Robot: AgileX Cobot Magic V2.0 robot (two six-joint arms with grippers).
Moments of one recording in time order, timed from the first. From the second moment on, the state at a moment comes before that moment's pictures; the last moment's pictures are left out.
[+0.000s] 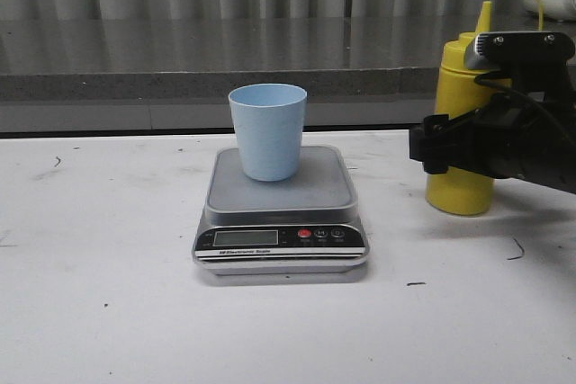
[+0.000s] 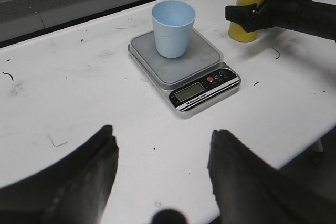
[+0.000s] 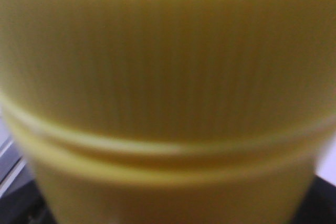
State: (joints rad) left arm -0.52 0.41 -0.67 -0.06 0.81 0.04; right arm 0.22 1.99 -0.67 0.06 -1.06 0.04
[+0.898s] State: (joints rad) left arm -0.52 0.41 -0.67 -0.06 0.81 0.04; right arm 0.22 1.77 -0.68 0.00 -0.82 -0.09
